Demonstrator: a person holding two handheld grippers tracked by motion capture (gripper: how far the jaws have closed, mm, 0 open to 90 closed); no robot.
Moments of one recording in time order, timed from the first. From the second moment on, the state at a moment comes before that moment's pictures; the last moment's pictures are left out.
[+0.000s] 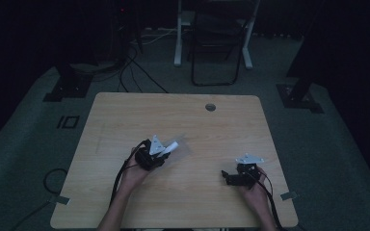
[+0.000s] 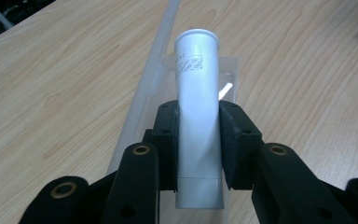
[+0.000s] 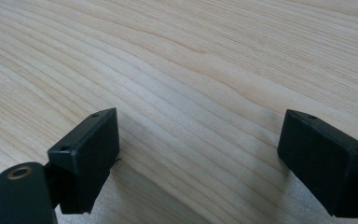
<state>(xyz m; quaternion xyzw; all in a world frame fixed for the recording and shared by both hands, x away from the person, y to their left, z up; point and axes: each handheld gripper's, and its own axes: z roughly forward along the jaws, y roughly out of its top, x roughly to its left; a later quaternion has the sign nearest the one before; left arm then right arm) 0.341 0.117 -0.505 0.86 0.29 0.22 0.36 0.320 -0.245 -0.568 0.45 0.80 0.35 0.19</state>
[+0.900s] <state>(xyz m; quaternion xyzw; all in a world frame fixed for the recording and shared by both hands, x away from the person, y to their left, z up) 0.346 0.109 -0.520 0.87 0.28 0.24 0.33 0.320 -0.245 -0.568 0.45 0.80 0.35 0.19</state>
